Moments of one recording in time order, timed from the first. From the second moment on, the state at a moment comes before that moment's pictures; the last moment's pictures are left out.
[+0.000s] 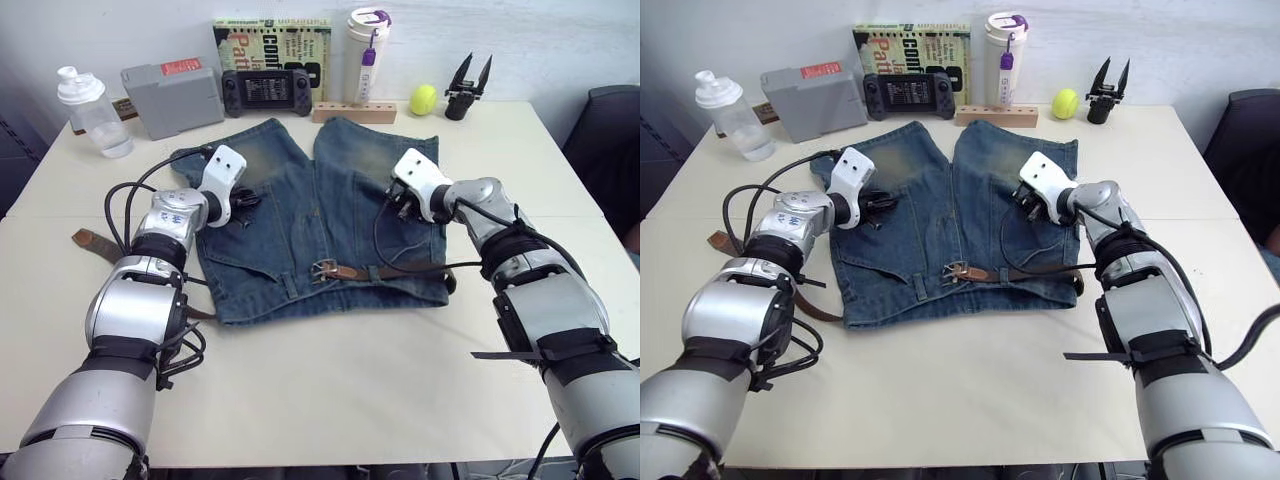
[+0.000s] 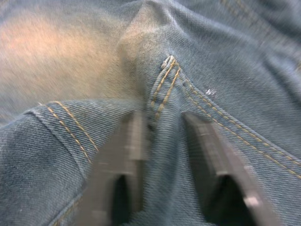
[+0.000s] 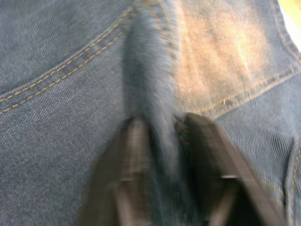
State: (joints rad) left arm -1.23 0.46 -0.03 1.30 -0.04 0.11 -0.63; right arm -1.27 -0.43 0.23 1.26 -0.10 -0.03 0.74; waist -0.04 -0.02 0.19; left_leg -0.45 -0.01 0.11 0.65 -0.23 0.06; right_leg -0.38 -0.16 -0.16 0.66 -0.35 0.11
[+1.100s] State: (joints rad) left arm -0.40 0.66 1.02 -0.07 -0.74 1.62 -0.31; right arm -0.85 -0.80 0.21 -0.16 0.44 0.78 1.50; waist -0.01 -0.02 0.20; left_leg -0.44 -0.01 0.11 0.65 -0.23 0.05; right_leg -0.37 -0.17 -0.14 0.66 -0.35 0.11
